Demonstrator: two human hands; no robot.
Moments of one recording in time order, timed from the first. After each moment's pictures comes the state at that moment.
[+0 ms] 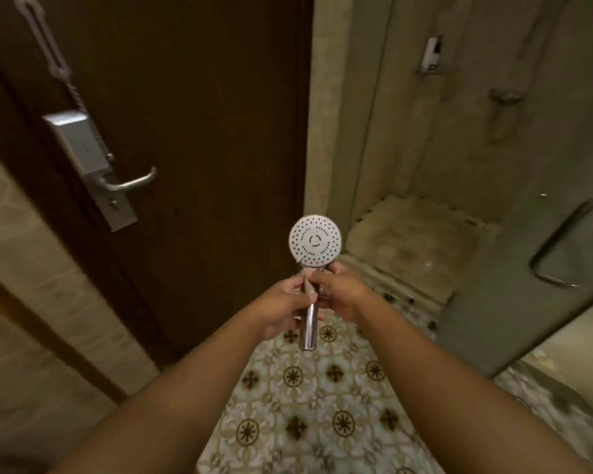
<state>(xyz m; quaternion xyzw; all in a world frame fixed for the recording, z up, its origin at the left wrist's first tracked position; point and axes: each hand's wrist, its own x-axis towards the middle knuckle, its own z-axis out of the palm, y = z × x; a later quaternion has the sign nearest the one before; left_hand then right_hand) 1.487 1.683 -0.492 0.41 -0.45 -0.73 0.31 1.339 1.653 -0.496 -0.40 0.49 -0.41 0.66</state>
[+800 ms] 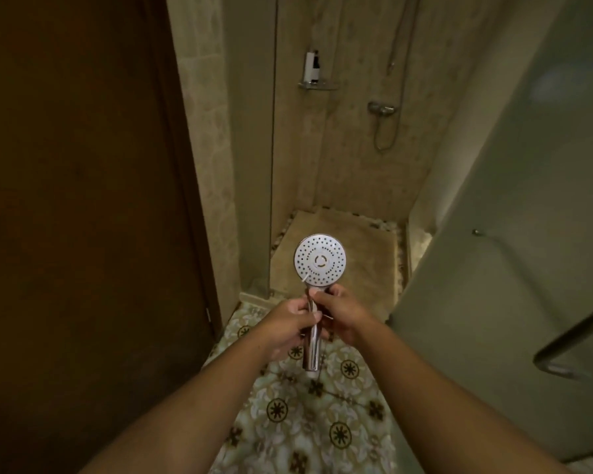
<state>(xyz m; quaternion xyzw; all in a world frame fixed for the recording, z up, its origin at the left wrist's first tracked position) 1.345 1.331 -0.512 0.32 -0.52 -0.77 0.18 1.214 1.367 -0.496 -0.28 0.59 -0.52 0.54</state>
